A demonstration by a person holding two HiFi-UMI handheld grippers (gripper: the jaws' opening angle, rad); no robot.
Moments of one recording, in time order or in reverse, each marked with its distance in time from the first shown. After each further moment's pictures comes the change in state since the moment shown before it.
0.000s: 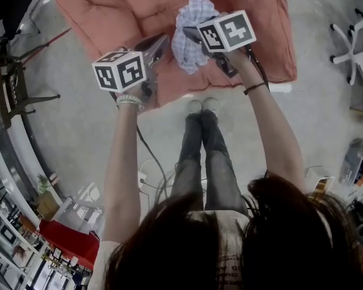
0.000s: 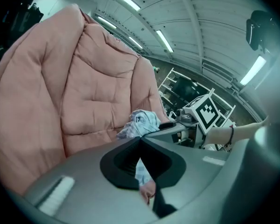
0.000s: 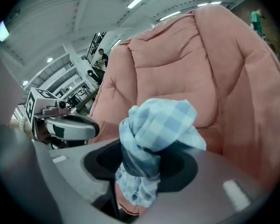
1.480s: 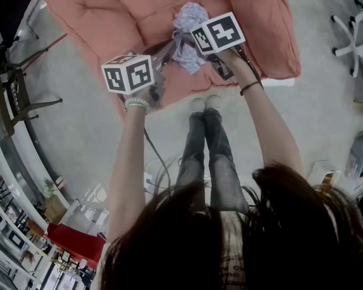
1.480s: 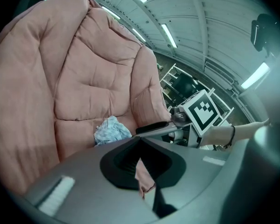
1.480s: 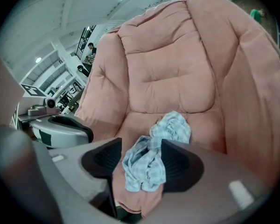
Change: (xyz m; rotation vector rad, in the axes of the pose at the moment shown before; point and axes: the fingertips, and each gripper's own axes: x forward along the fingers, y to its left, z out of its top) left arm 0.023 -0.004 -0.036 -0.059 0.082 -0.038; right arm 0.027 -0.014 -0.038 0.075 0.093 -0.069
